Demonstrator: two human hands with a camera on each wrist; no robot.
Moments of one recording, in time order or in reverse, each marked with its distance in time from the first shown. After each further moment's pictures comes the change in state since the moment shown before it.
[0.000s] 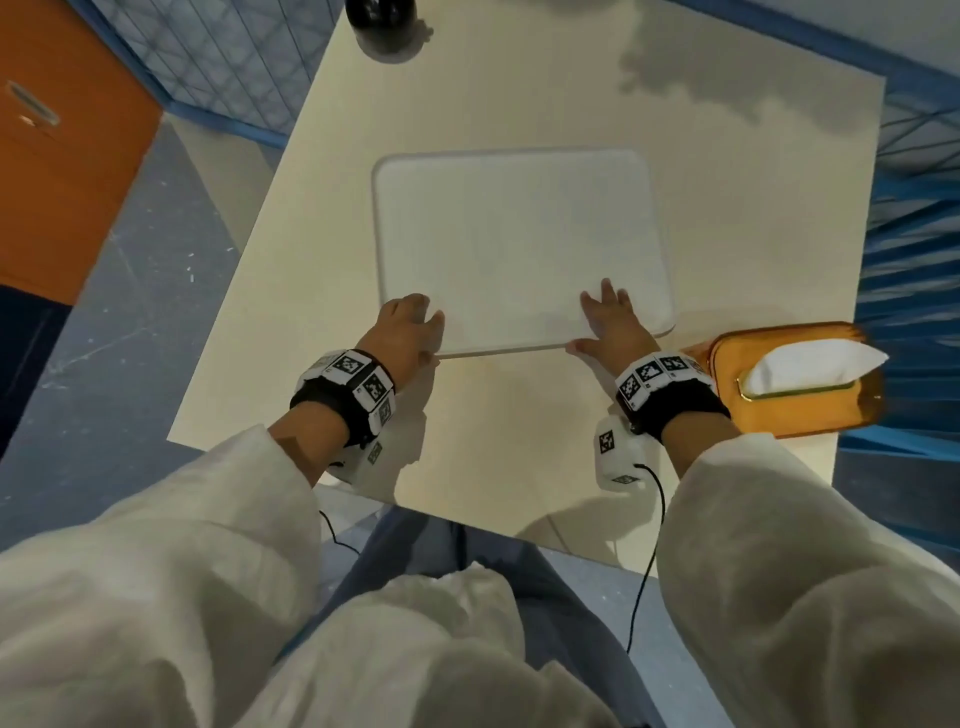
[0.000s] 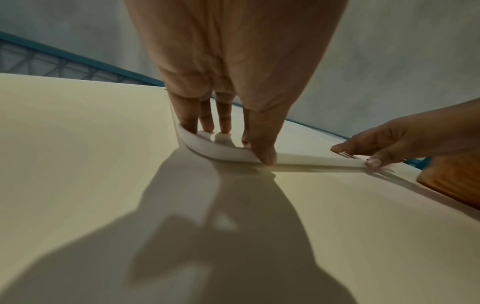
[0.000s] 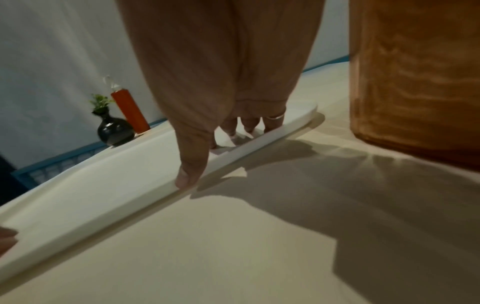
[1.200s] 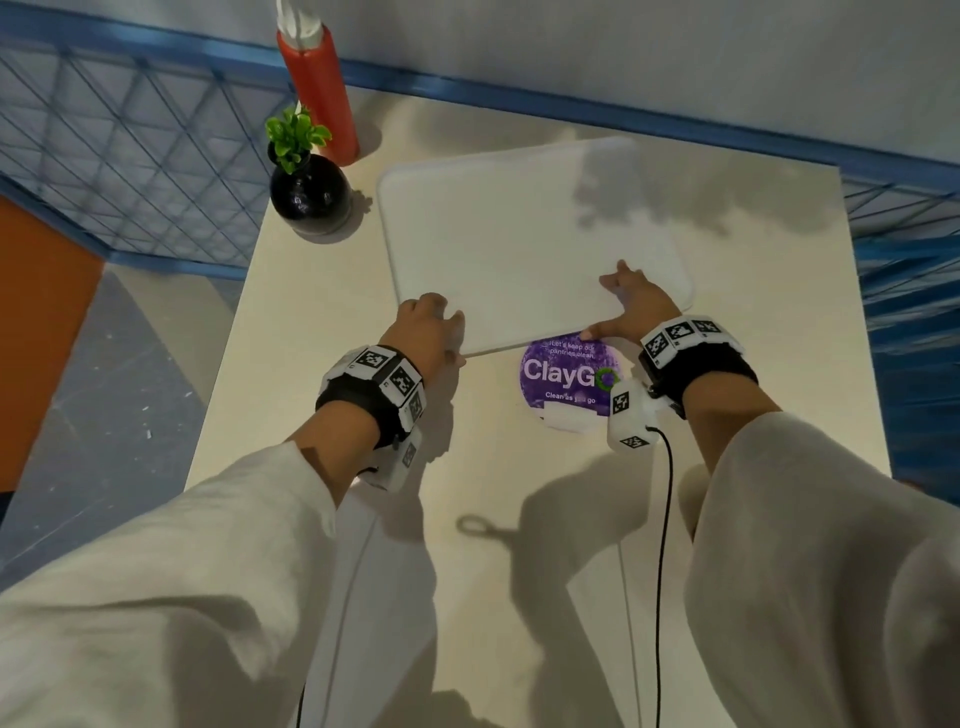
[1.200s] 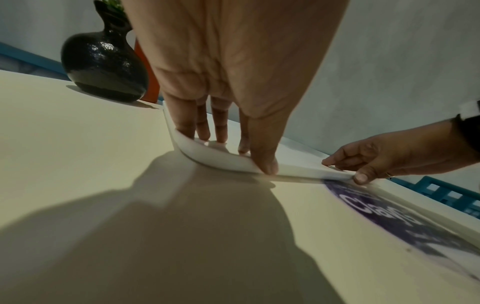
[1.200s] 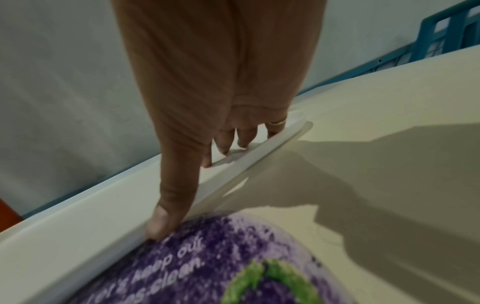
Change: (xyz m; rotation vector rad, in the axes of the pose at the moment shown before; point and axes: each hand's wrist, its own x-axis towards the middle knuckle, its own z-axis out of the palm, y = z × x) left_hand 0.220 0.010 -0.115 0.084 -0.038 0.064; right_hand 0.186 0.031 -0.145 0.133 0.159 0.114
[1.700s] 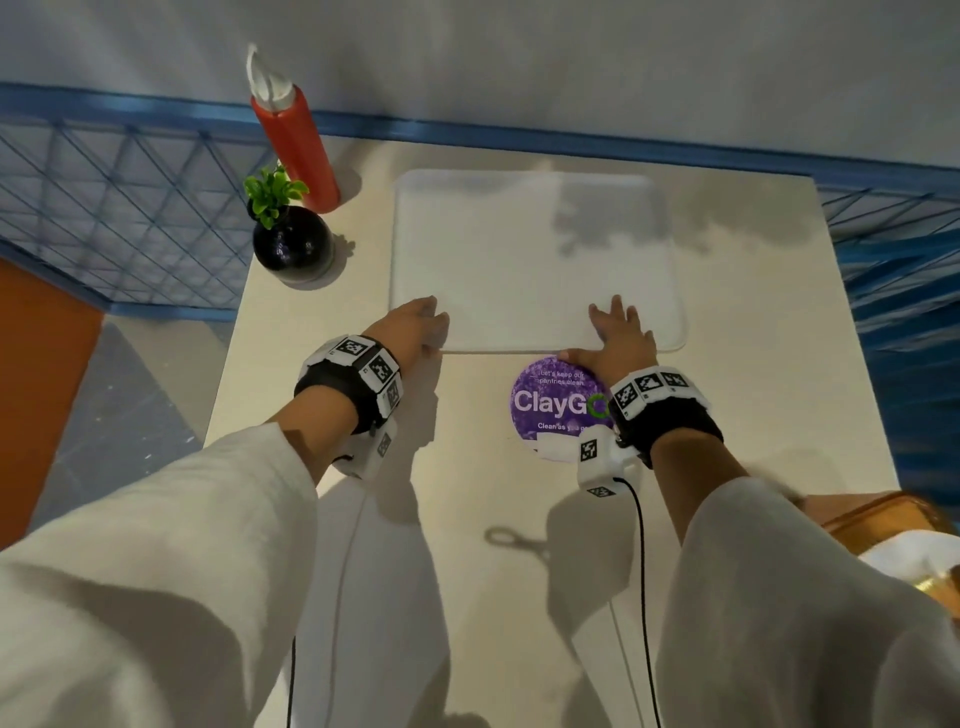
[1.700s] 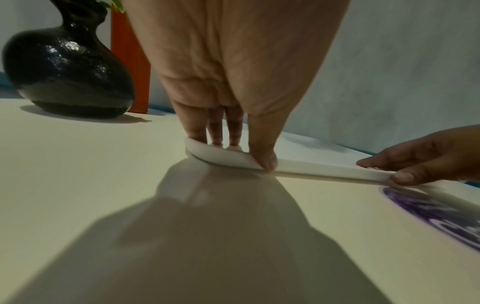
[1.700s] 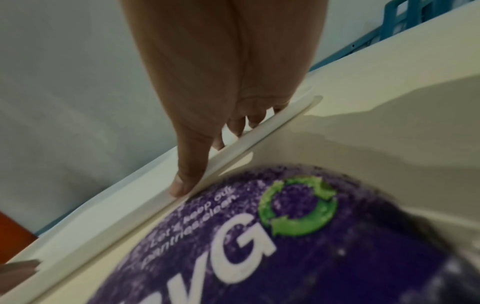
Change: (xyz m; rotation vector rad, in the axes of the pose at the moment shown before) left_hand 0.043 -0.017 -0.023 -0.983 -0.067 -0.270; right_hand -0.019 -0.012 0.022 0.093 0.152 0.117
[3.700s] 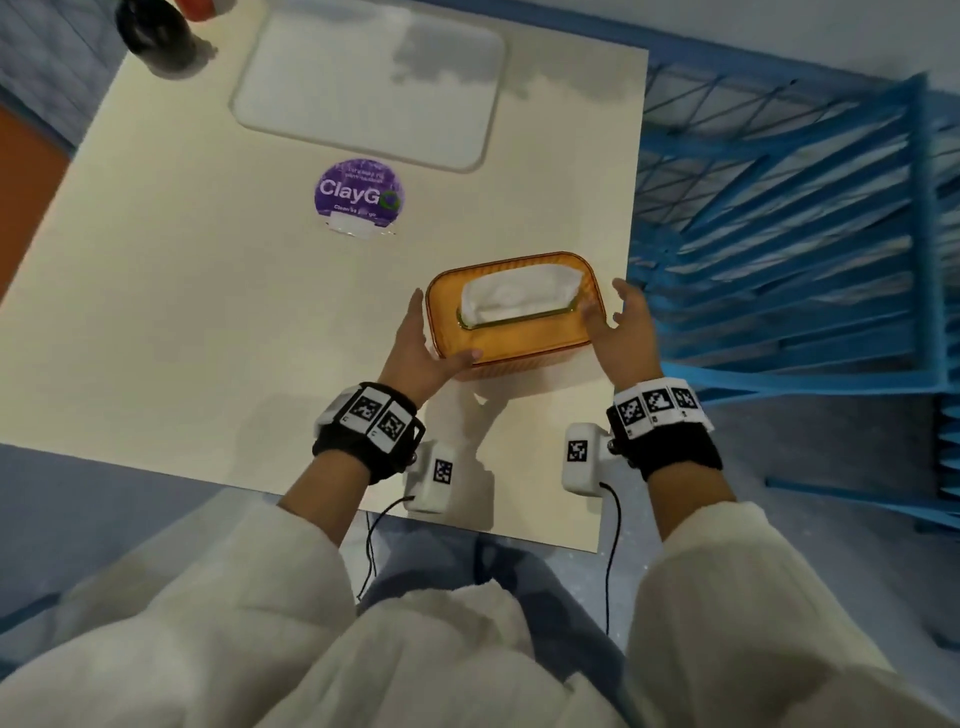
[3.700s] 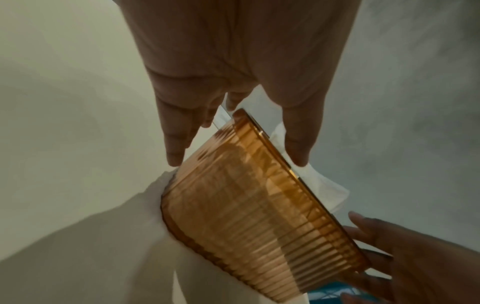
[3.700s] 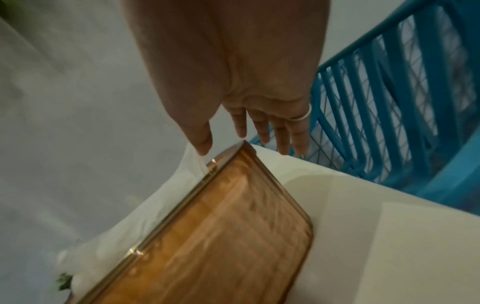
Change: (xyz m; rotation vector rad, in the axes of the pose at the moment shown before) left_hand -0.252 -0.032 0.395 -0.081 0.221 0.142; right_hand -0.252 0.298 -0.077 0.647 0.160 0.021
